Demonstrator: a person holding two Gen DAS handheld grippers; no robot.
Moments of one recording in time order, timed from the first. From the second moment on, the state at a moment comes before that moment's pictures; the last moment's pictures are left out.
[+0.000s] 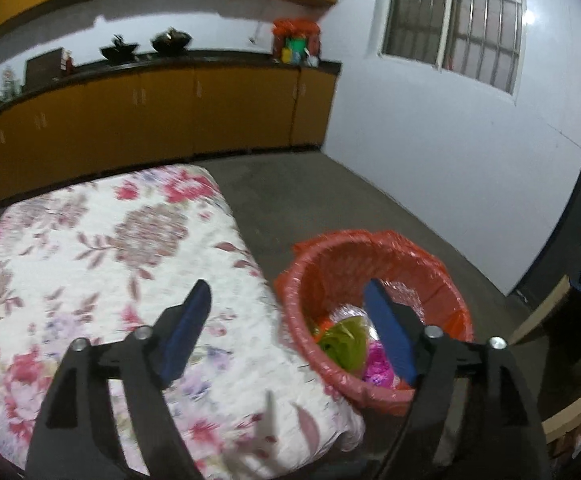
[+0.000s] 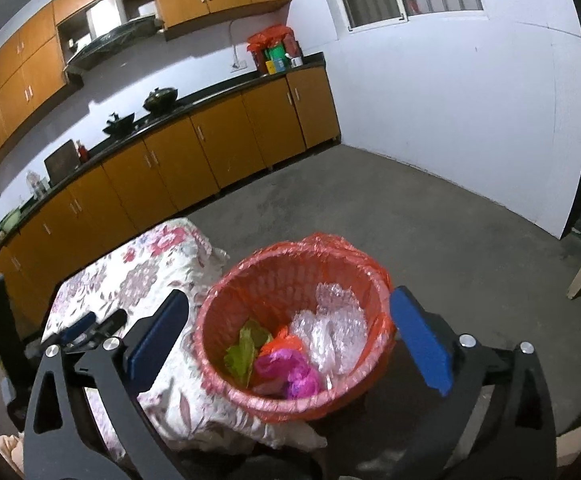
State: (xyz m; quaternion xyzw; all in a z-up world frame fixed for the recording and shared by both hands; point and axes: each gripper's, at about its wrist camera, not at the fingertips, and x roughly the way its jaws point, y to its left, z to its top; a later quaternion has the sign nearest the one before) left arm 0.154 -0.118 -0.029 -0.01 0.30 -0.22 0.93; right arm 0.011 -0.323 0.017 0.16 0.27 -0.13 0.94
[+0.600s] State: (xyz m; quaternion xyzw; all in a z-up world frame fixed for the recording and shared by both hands) left arm 0.058 -0.034 0.007 -0.01 0.22 -0.11 0.97; right arm -0.035 -0.237 0.025 0.07 0.23 -0.13 0.96
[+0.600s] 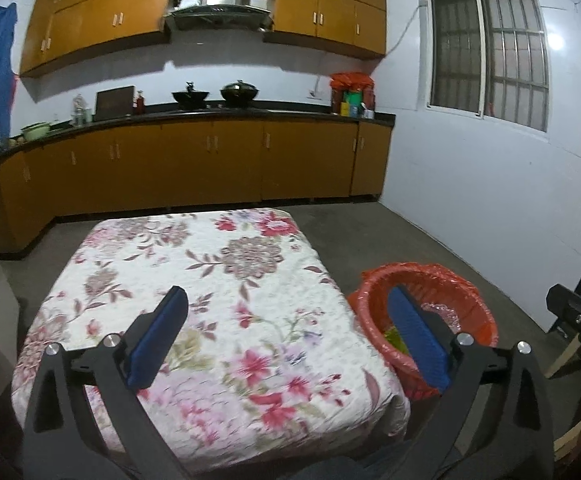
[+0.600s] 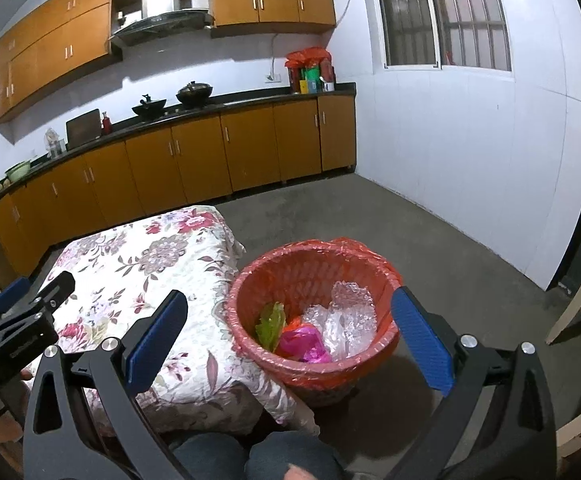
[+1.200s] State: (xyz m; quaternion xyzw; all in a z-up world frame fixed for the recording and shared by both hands) left arm -0.004 -0.005 0.002 0.00 0.19 -0.04 0.98; right arm -0.064 -0.197 0.016 0.04 0.21 -0.14 0.97
